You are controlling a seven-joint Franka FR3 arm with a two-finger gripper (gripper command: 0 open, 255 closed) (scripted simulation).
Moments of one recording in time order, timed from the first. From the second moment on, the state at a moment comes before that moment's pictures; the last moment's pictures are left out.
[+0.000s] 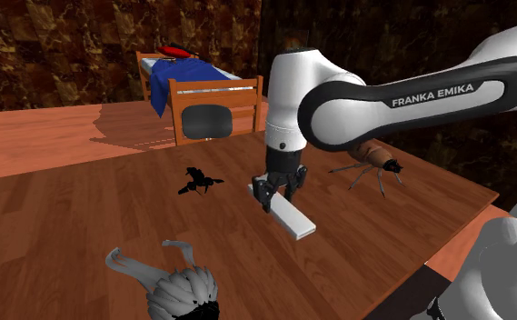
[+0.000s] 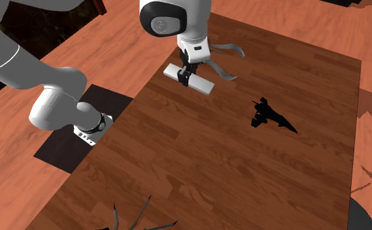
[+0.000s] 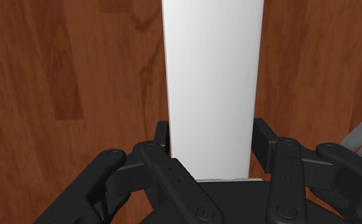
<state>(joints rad) 0.20 -0.21 0.34 -2.14 0.08 1.92 0.64</state>
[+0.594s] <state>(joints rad) 0.20 -0.18 0.35 -2.23 0.07 2.04 0.65</state>
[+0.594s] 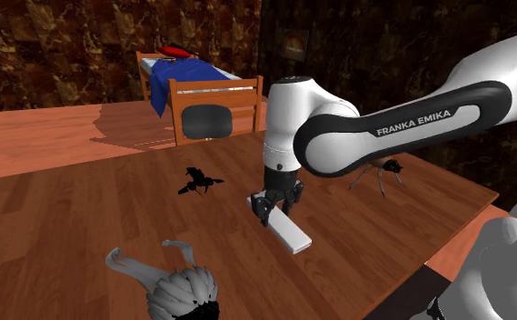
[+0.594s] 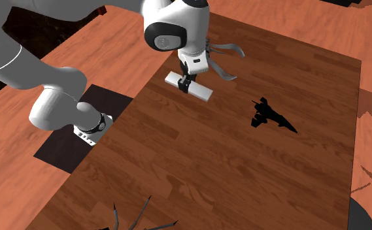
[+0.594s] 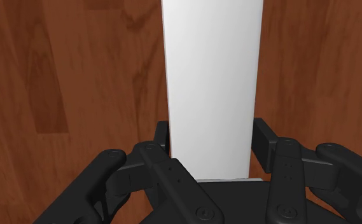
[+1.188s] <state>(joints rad) 0.20 -0.13 0.35 -2.31 0.06 2.17 0.66</state>
